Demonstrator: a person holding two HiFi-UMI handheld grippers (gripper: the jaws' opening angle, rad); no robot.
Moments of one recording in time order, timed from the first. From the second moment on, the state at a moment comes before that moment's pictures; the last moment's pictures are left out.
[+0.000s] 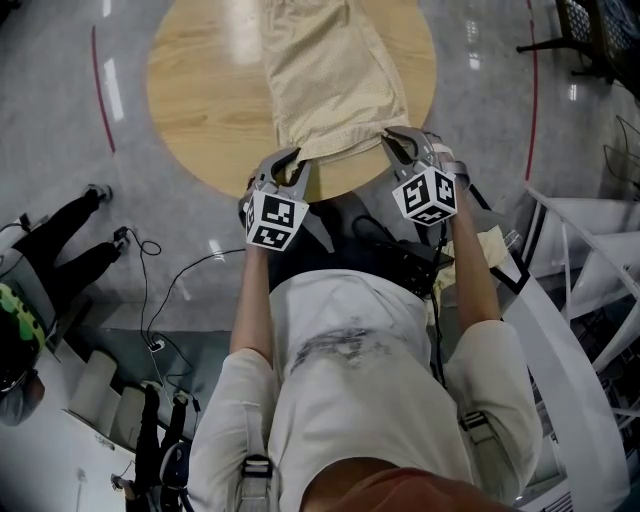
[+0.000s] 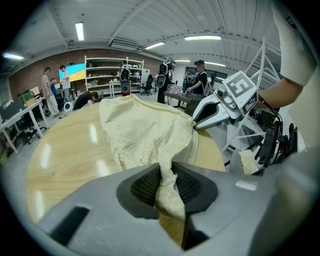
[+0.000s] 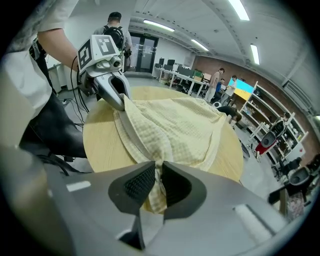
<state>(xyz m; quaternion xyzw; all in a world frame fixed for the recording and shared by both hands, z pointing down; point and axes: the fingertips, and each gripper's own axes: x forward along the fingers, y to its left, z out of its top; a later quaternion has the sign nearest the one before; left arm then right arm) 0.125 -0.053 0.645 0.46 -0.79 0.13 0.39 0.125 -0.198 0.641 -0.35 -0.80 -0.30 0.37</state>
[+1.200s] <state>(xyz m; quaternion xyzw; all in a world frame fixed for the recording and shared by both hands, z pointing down) 0.156 -0.019 0.579 0.48 -0.78 0.12 0.38 0.177 -0.163 0.579 -0.36 -0.81 -0.28 0.37</state>
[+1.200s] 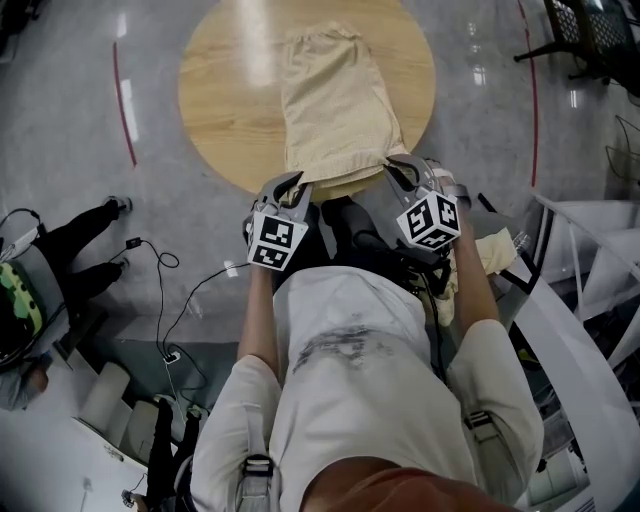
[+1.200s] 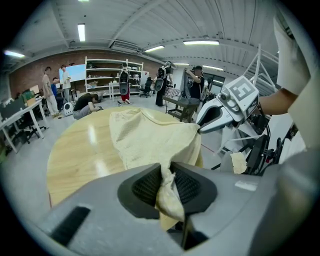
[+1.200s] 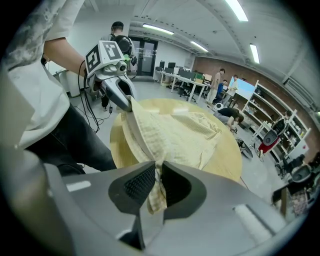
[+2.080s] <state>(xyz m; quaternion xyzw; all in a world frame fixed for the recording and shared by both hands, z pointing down) 0.047 -0.003 0.549 0.53 -0.76 0.06 0.37 0.073 -0.148 0.543 -0.28 -0.83 -0.26 0.41</state>
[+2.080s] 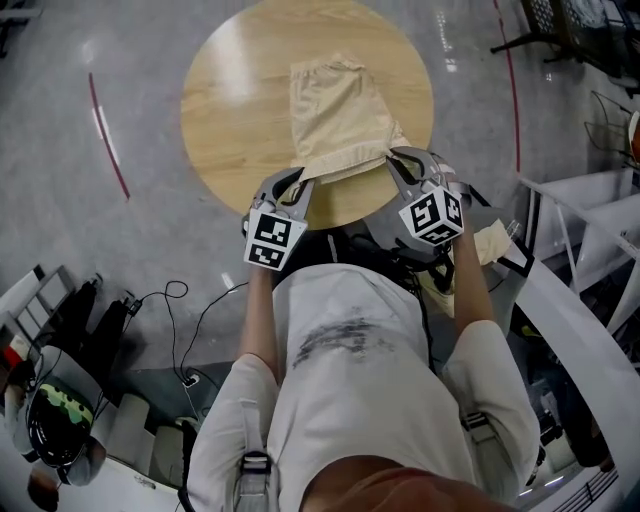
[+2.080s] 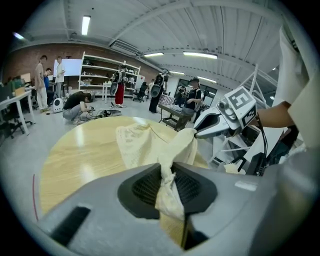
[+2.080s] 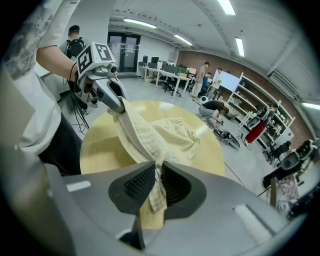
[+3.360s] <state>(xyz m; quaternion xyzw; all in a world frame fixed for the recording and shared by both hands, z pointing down) -0.071 -0.027 0.562 0.46 -0.80 0.05 0.39 -0.043 -0.172 0.554 -0.31 -0.83 -0.26 0.39</state>
